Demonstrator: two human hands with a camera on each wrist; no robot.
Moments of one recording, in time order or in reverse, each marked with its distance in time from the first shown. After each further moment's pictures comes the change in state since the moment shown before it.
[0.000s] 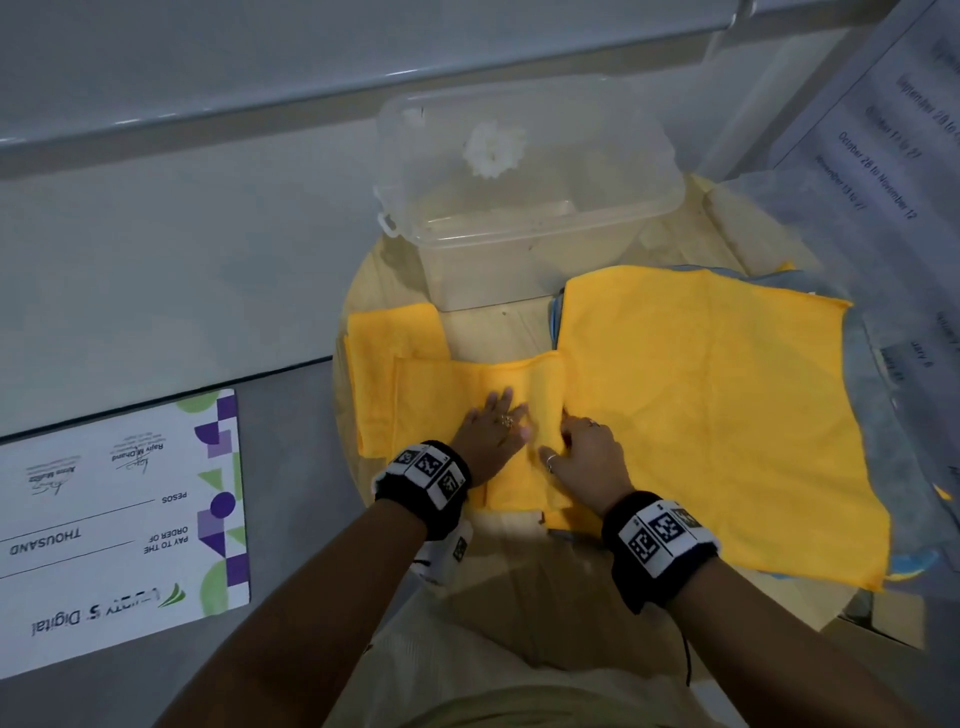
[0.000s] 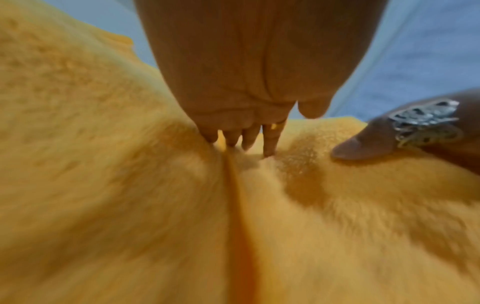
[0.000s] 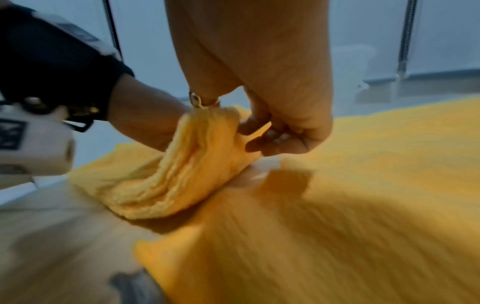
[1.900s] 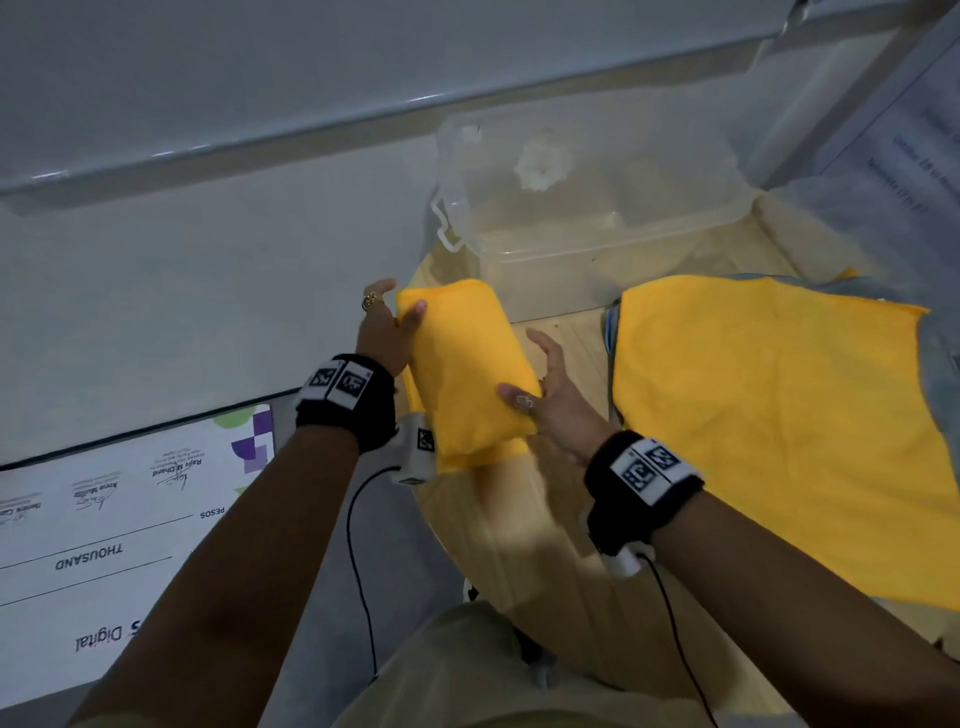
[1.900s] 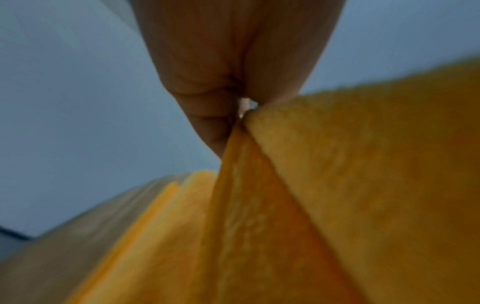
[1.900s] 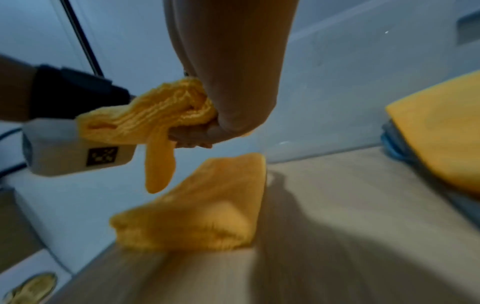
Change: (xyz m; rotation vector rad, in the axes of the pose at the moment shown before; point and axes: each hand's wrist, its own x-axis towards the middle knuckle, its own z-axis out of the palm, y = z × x) left_hand -0.026 -0.085 -0.166 -0.568 0.725 -0.149; right_hand 0.036 -0.115 -0.002 0.987 -0.281 -0.090
